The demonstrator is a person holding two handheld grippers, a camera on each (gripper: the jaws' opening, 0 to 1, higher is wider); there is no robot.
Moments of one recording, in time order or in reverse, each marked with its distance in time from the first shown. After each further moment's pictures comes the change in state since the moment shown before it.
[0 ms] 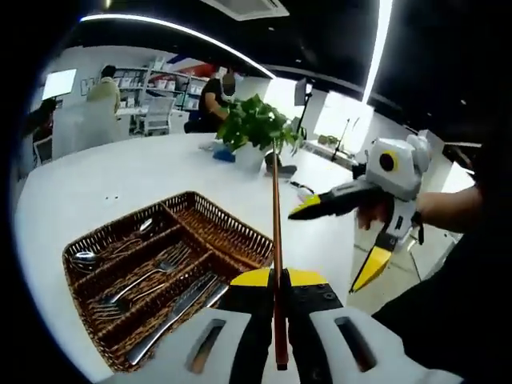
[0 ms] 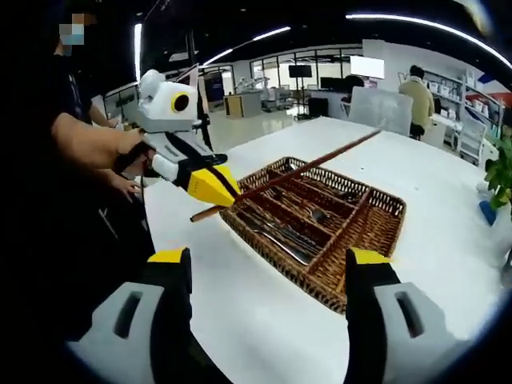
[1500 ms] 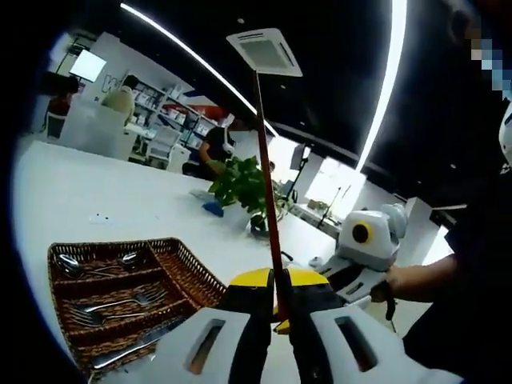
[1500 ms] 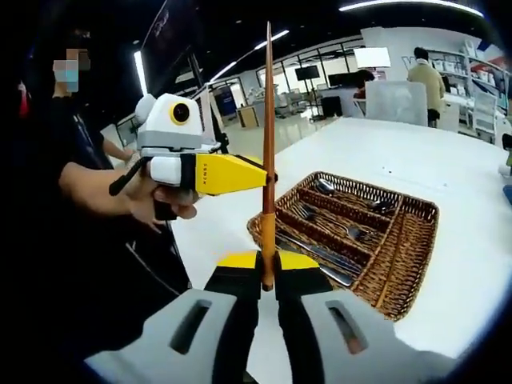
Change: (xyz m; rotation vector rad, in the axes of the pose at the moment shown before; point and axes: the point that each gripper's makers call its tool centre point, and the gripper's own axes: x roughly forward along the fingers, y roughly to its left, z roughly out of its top) left arm -0.016 -0.020 0.058 -0.166 -0.298 -0.068; right arm 0.005 0.018 0.035 0.050 0.005 0.036
